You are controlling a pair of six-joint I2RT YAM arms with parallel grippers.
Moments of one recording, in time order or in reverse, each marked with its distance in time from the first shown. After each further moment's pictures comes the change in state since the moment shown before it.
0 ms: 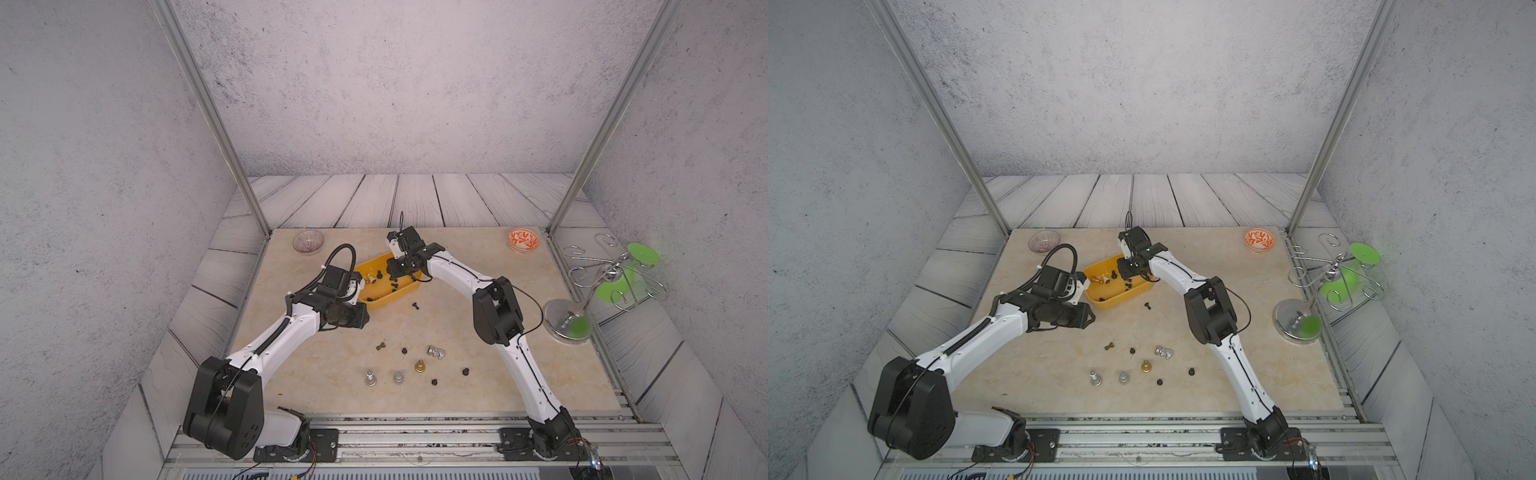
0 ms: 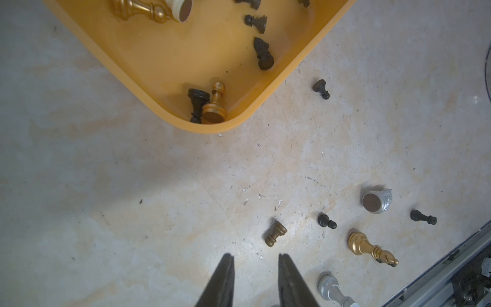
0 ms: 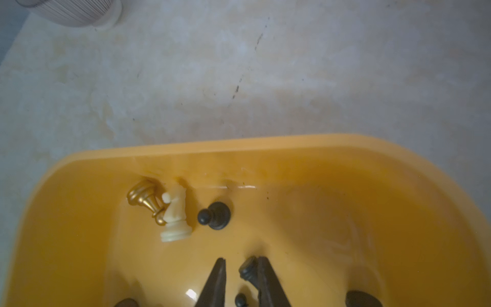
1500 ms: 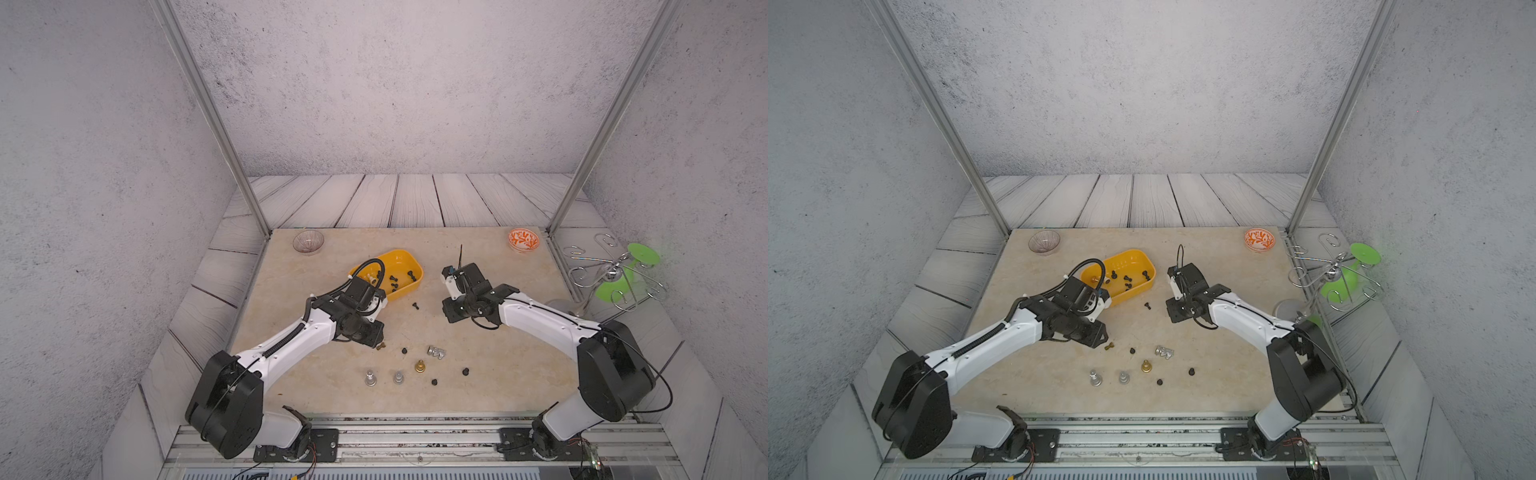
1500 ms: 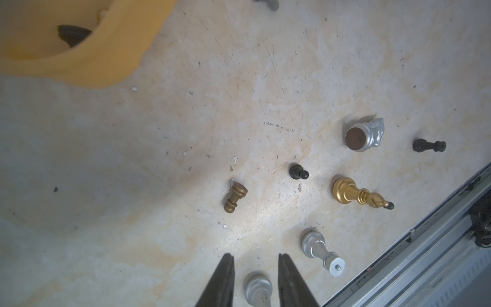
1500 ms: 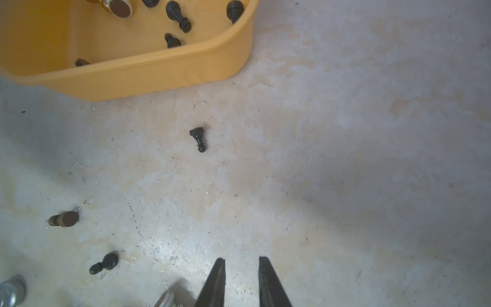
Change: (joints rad) left arm -0.222 0.019 0.003 -0.108 -0.045 0.043; right arm -0.063 -0.928 -1.166 0.134 0.131 -0.003
